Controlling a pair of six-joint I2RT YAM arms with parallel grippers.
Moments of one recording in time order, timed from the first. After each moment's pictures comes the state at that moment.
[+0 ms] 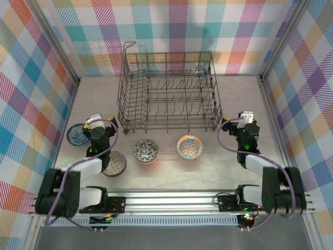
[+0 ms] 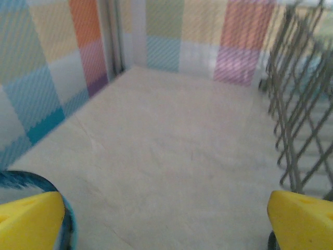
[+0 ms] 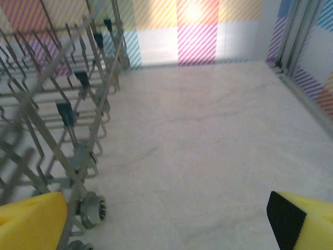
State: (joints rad) left arm -0.11 1.16 0.30 0.68 -0.45 -0.15; right arm 0.00 1.17 0.32 0.62 0.00 0.07
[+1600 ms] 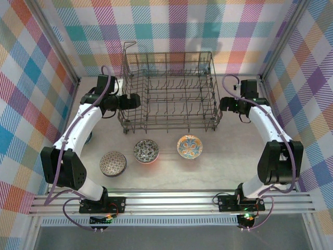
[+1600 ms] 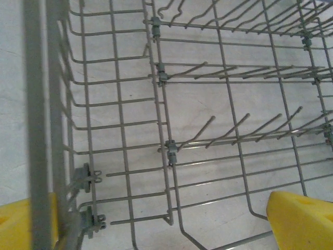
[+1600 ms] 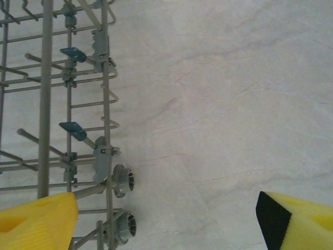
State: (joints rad) left arm -0.19 1.53 1.41 -0.72 0.19 -0.24; right arm 0.03 1.56 1.25 -0.59 -0.03 0.10
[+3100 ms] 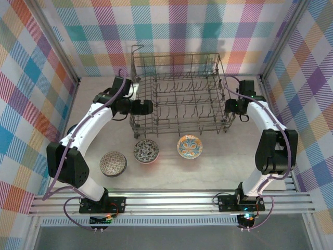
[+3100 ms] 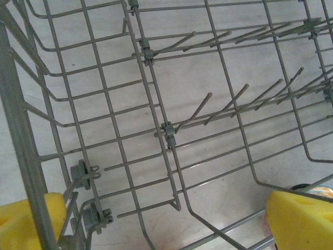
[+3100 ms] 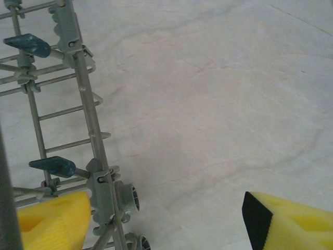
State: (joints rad) left arm -0.35 1.58 1.44 -0.79 0.19 -0.27; right arm -0.02 1.68 1.28 -0.61 0.10 0.13
